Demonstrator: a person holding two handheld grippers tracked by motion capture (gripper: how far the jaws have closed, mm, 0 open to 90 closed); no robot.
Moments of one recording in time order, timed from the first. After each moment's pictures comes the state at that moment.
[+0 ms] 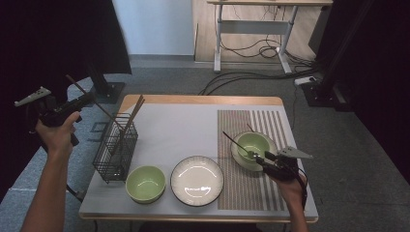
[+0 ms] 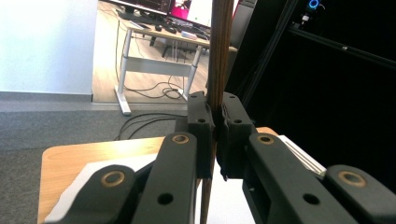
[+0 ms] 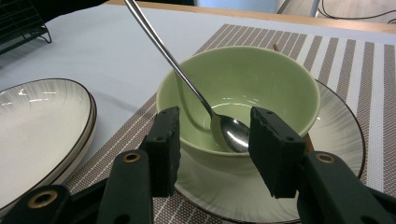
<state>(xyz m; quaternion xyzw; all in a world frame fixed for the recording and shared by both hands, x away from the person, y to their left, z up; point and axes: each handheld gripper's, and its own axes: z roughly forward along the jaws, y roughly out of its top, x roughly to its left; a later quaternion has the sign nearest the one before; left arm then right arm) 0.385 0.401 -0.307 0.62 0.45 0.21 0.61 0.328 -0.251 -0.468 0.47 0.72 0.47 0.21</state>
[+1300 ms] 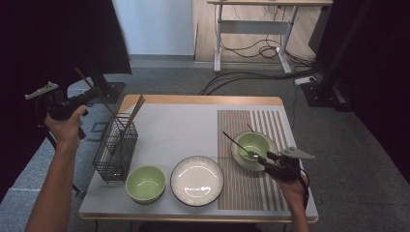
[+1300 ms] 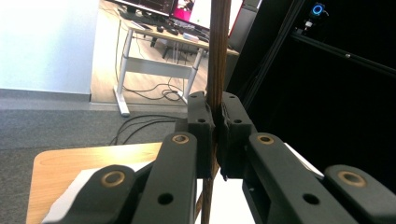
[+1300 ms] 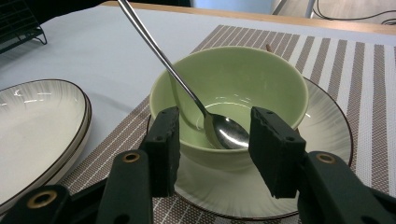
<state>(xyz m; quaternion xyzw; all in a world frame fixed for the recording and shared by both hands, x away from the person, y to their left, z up) 0.410 0.394 -0.311 0.61 0.46 0.21 0.62 0.326 -0.256 -0.468 0.47 0.71 0.47 0.22</state>
